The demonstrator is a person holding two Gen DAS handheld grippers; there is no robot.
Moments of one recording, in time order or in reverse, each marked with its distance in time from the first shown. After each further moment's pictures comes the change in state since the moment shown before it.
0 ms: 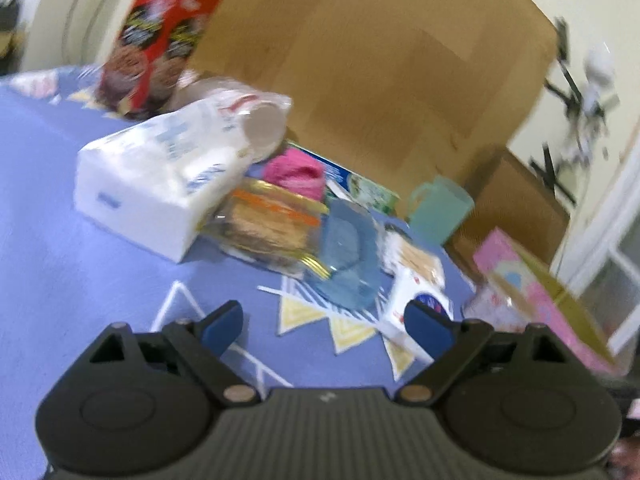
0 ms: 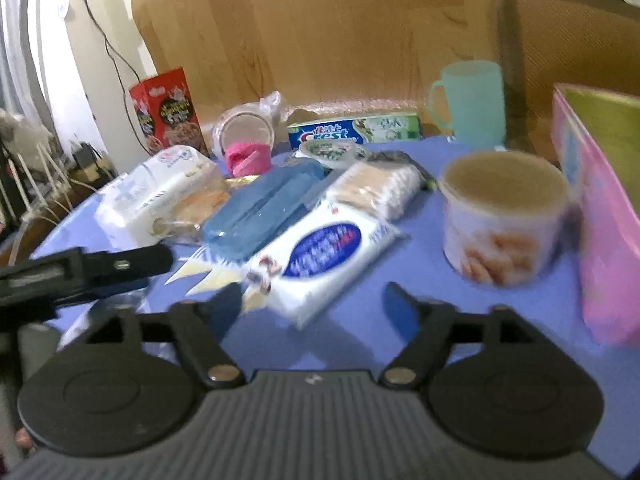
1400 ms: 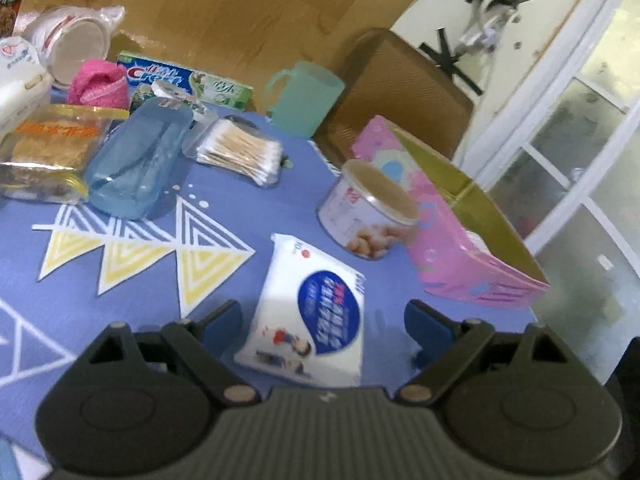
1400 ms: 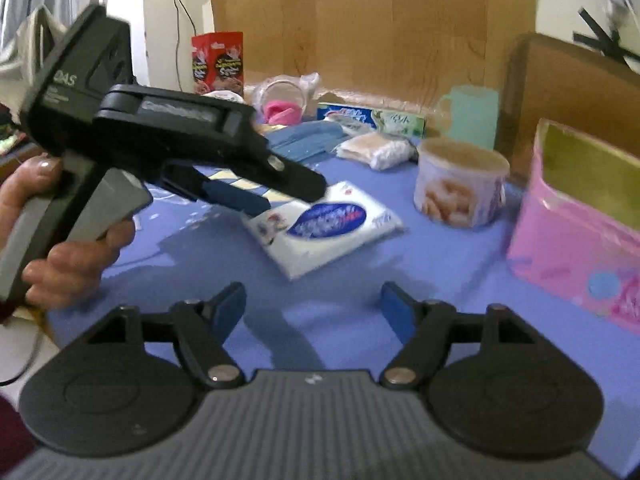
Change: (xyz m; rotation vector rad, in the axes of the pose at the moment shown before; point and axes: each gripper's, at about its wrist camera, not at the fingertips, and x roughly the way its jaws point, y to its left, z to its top) left arm 0.054 -0.096 -0.023 0.165 0.328 -0.263; right arm -0.073 -0.002 -0.054 -0.240 0.014 -0.013
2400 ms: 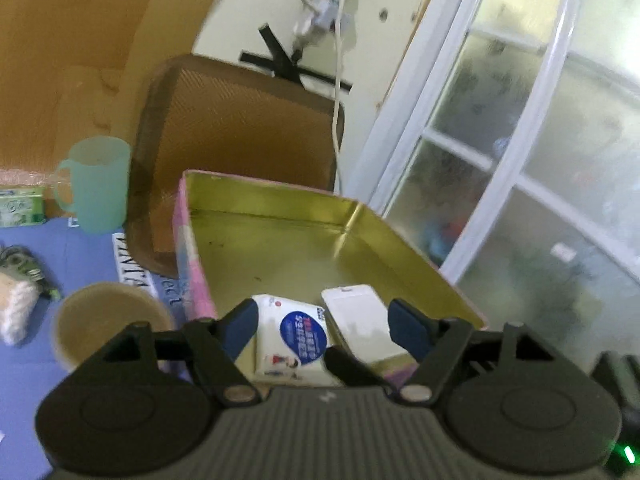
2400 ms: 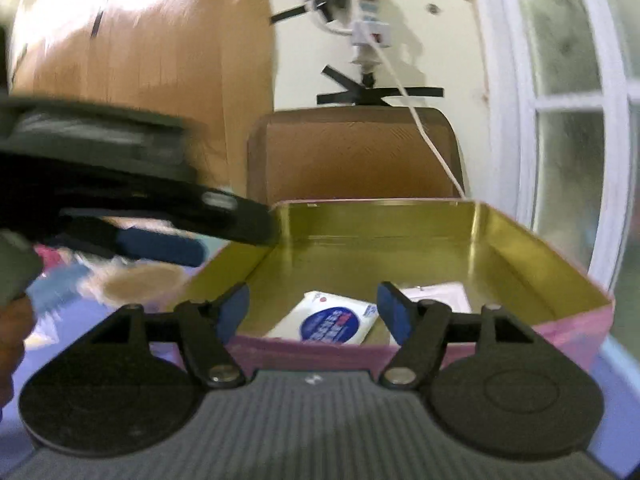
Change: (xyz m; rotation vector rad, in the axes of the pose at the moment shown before) left arm 0.074 -0.168 0.051 0.273 -0.089 -0.163; right arm -0.068 -0.138 -0.014 0.285 -0.357 -0.492
